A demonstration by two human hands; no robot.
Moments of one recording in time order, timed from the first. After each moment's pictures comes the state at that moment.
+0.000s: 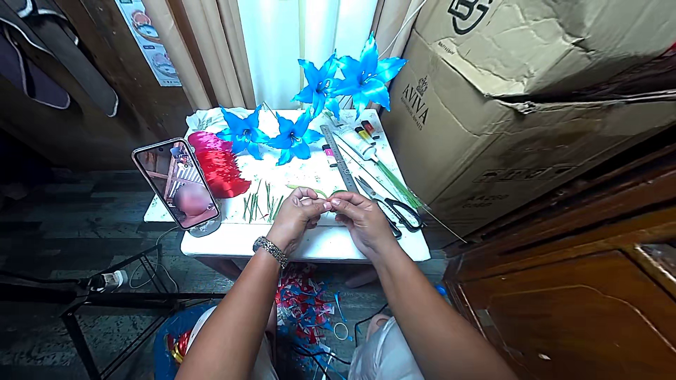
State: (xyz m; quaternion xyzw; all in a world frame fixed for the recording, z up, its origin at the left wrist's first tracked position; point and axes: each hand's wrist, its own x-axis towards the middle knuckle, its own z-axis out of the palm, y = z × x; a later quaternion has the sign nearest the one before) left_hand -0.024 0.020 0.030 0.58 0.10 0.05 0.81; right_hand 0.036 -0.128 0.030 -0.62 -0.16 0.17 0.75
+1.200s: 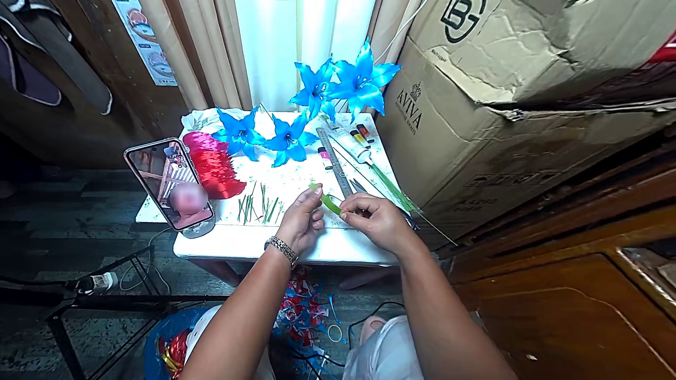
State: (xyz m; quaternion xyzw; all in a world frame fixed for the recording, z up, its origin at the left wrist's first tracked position) left_hand 0.004 0.002 0.016 0.39 0.17 0.02 0.90; right_hand 0.062 -0.170 0.048 -0.80 -0.38 0.05 0.46
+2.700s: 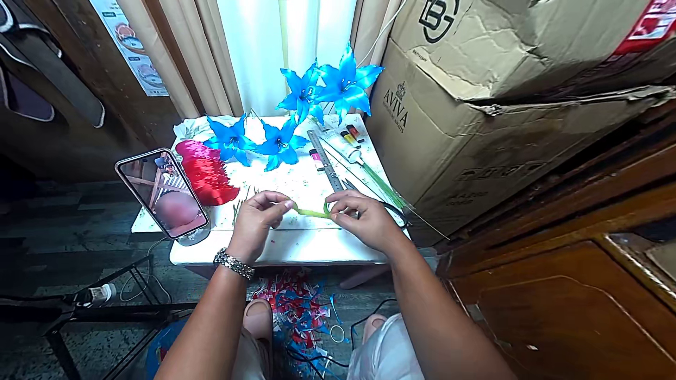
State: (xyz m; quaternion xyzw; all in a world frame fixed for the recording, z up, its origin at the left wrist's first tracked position) left_hand -0.051 0.048 0.051 0.66 0.07 0.18 0.73; right_hand 0.057 -0.167 0.047 -0.80 -0.40 0.03 0.46
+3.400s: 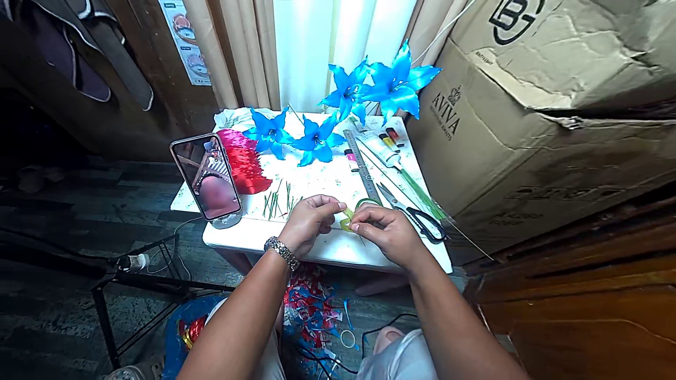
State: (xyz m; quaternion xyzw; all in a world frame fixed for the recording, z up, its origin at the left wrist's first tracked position) left_hand -0.038 0.026 0.046 0.56 0.12 0.05 0.82; right_hand 0.042 -0.147 0.039 -0.70 -0.42 0.10 0.57
